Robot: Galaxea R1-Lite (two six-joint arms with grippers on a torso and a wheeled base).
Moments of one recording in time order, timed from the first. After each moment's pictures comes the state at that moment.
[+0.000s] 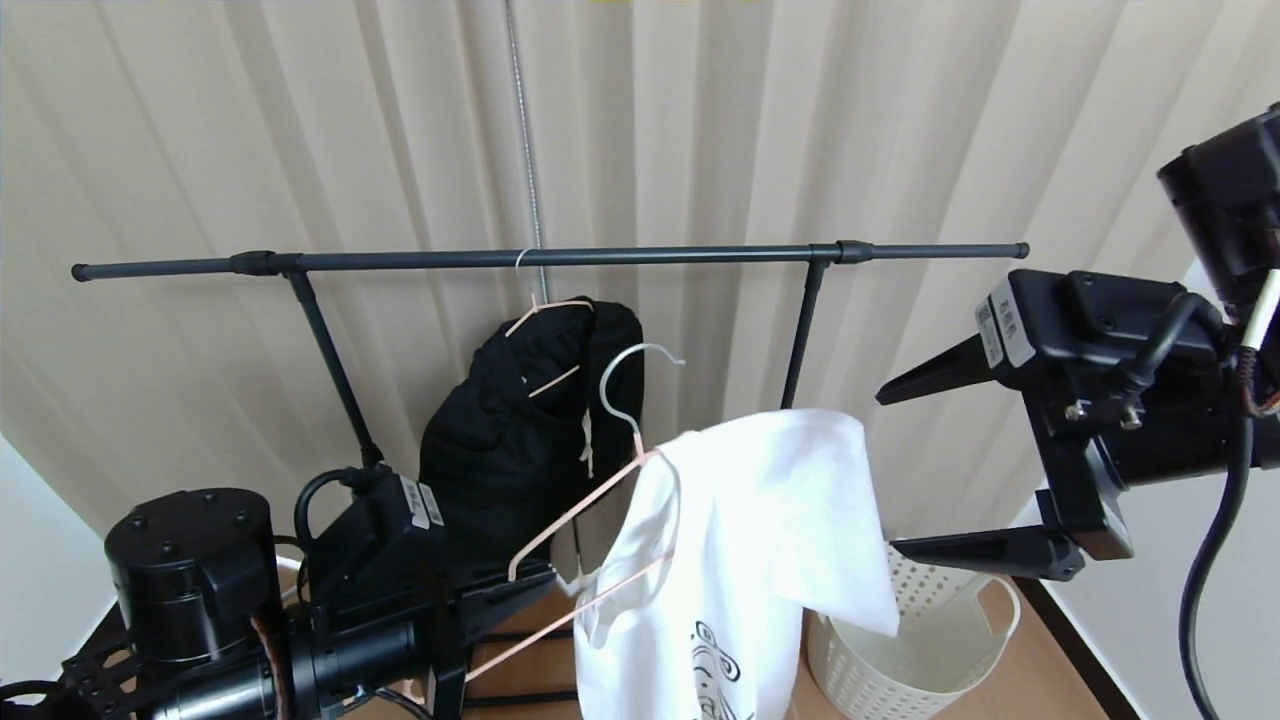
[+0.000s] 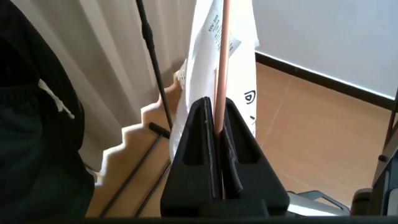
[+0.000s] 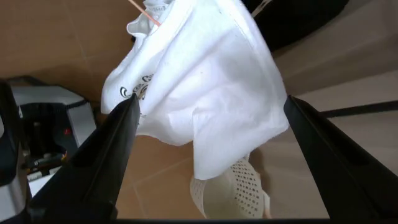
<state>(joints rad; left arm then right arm) -0.48 1.68 -0.21 -1.20 -0.49 0.24 0.47 1.50 -1.32 0.62 0.35 -0.88</state>
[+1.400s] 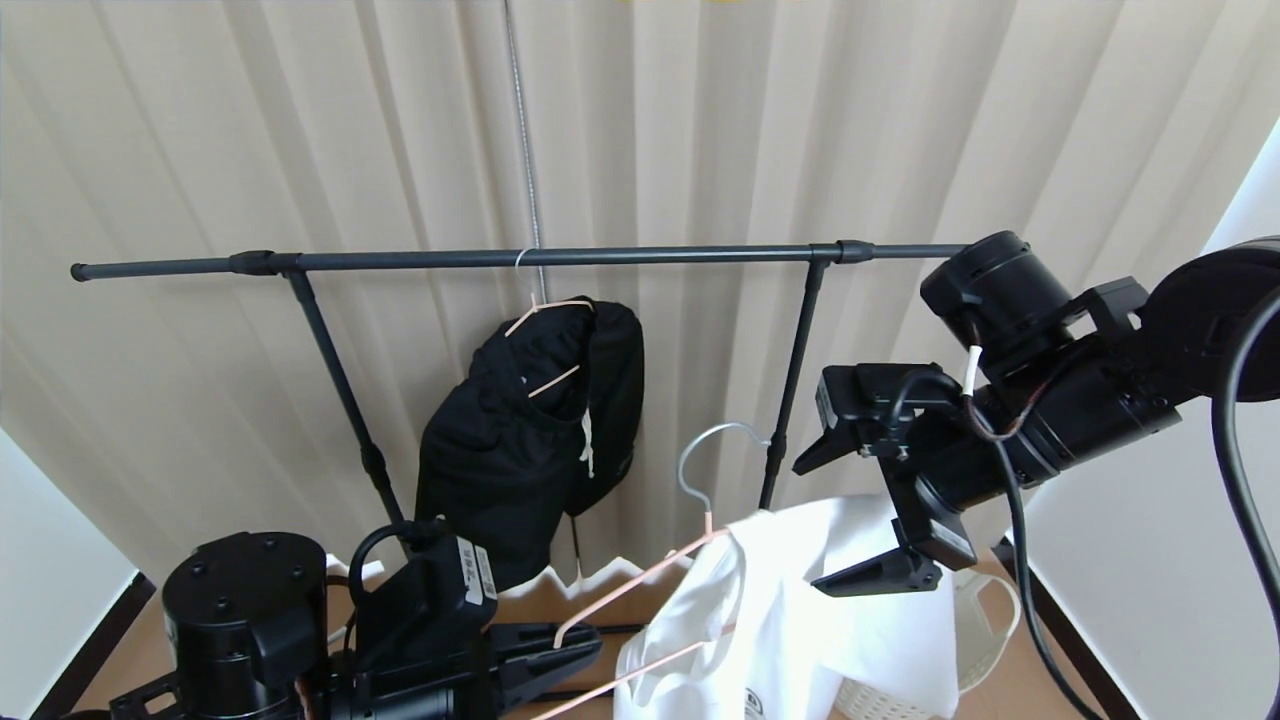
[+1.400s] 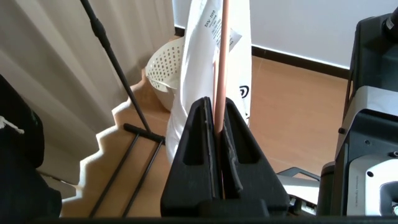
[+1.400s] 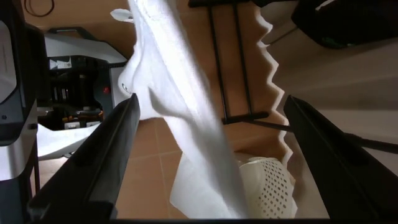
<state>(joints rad) -0.62 1.73 -0.17 -1.25 -0.48 0.24 0.46 1.78 -1.37 0.63 0.44 -0.89</state>
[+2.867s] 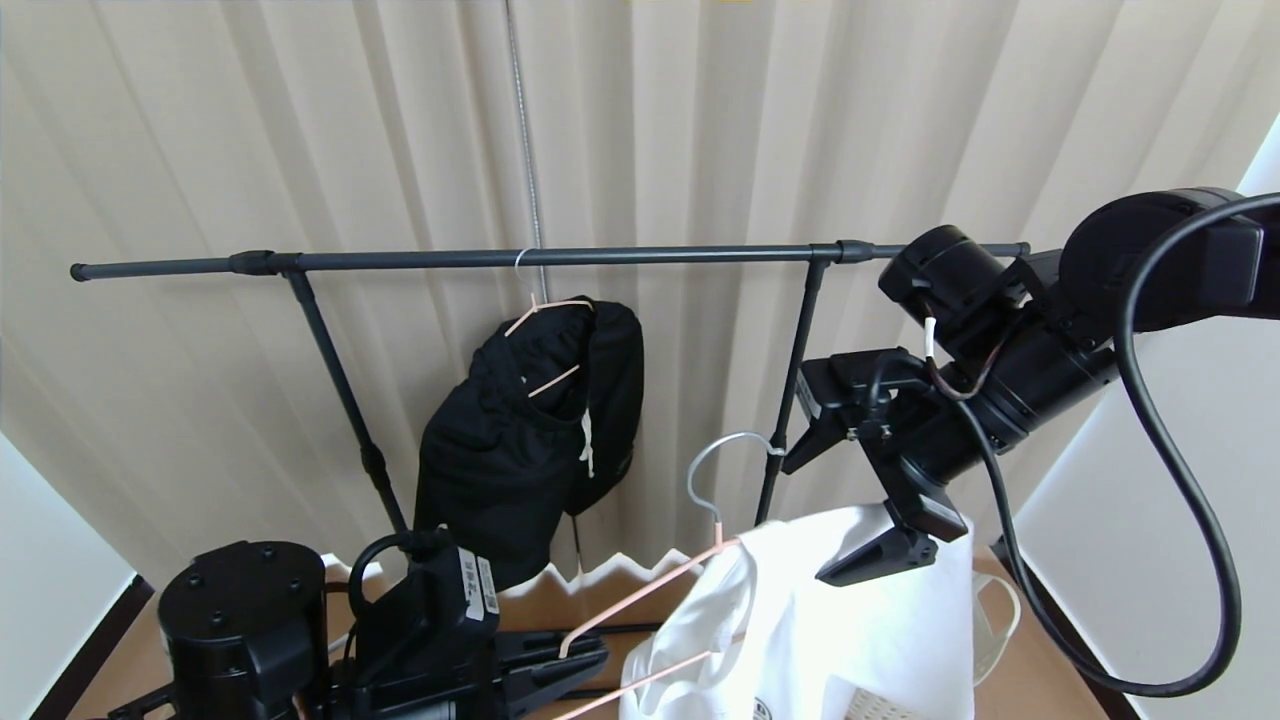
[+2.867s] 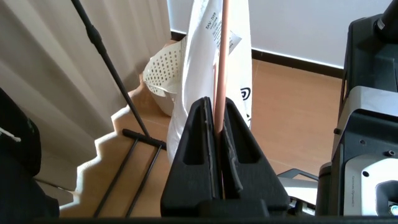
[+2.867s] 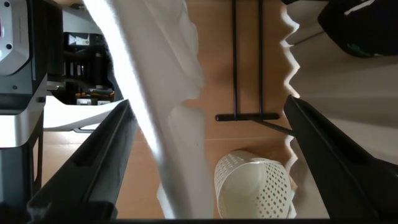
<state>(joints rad) -0.64 1.74 -0.15 -1.29 -0.49 0.24 0.44 1.92 -1.64 0.91 0.48 -1.04</state>
